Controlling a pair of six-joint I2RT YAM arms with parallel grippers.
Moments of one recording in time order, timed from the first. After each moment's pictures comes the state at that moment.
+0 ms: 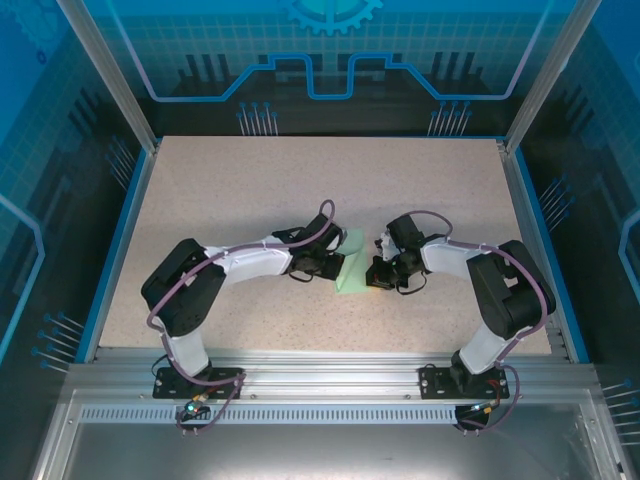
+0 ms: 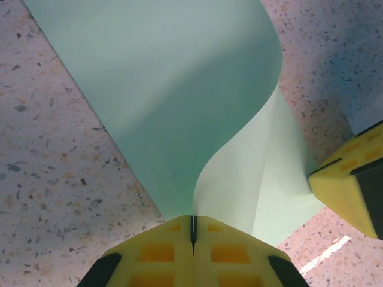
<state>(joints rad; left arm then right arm) -0.73 1.80 1.10 -0.35 0.10 -0.43 0.39 1.67 0.79 -0.40 -0.50 0.50</state>
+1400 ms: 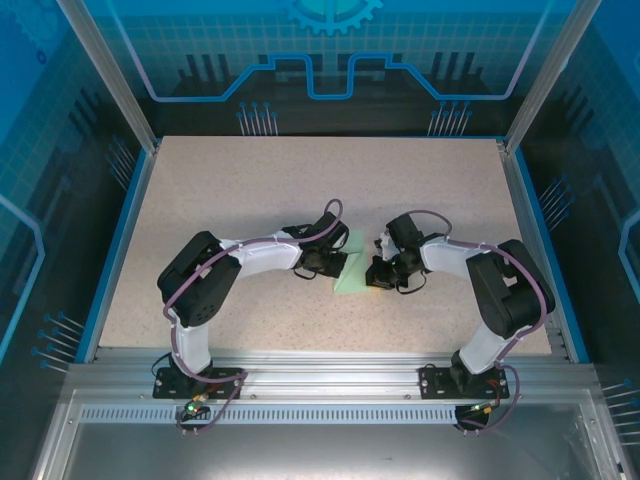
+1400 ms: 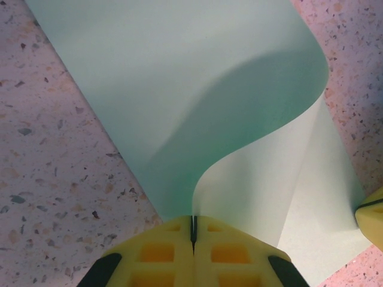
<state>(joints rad) -0.73 1.90 1.18 -0.39 0.05 -0.43 0.40 1.68 0.80 -0.41 -0.50 0.49</state>
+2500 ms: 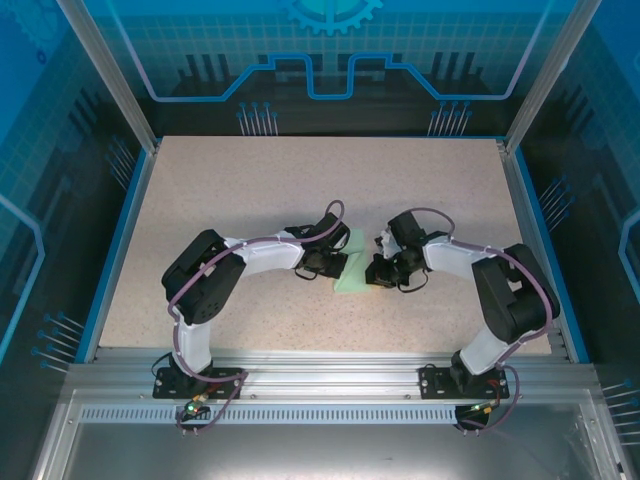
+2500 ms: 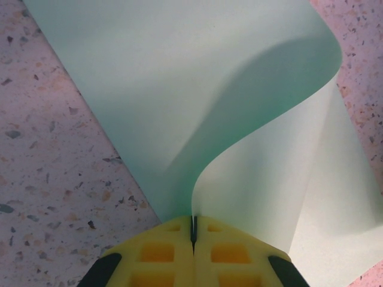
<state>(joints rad) -0.73 1.93 1.19 -0.39 0.05 -0.43 0.39 1.63 0.82 -0.44 -0.53 0.50</state>
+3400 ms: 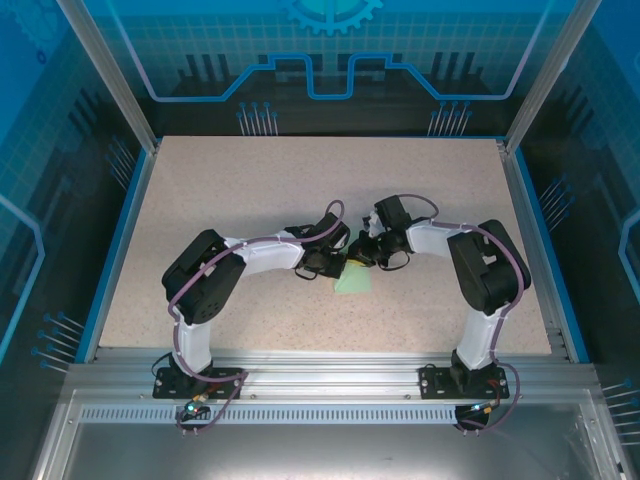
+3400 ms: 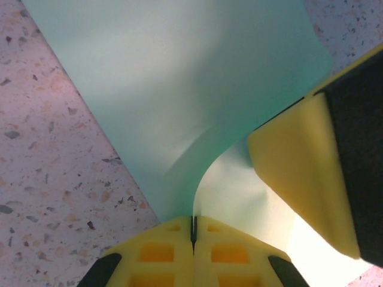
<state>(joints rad) -0.73 1.93 1.19 -0.39 0.05 -0.43 0.40 1.86 1.00 -0.26 -0.59 0.69</state>
